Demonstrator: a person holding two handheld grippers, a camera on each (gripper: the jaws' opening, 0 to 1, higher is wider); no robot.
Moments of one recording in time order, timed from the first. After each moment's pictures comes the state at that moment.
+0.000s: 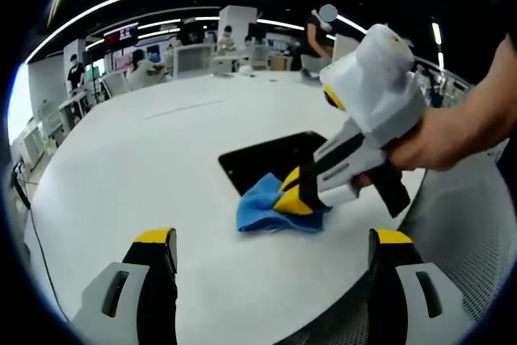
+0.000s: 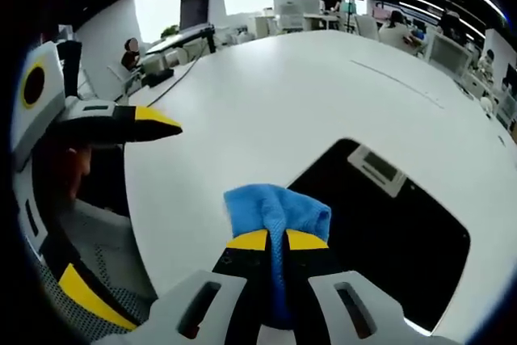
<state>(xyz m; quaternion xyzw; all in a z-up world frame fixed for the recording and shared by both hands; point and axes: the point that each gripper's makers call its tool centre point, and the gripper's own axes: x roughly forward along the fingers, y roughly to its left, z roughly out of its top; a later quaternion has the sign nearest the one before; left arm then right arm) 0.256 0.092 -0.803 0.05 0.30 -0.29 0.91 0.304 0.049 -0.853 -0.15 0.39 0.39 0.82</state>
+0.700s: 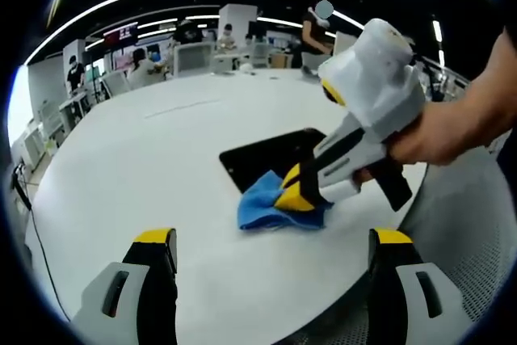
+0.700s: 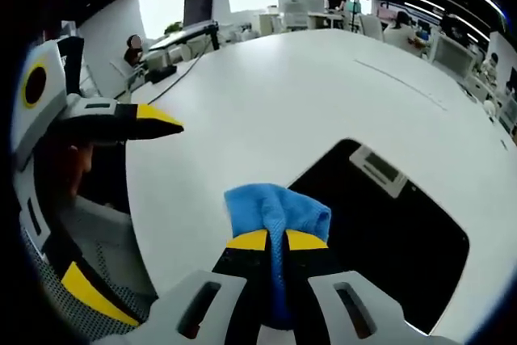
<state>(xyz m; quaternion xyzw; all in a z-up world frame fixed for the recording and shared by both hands) 0.256 0.093 -0.804 0.05 0.30 -0.29 0.91 0.304 0.049 -0.853 -0.15 0.39 0.39 0.82</state>
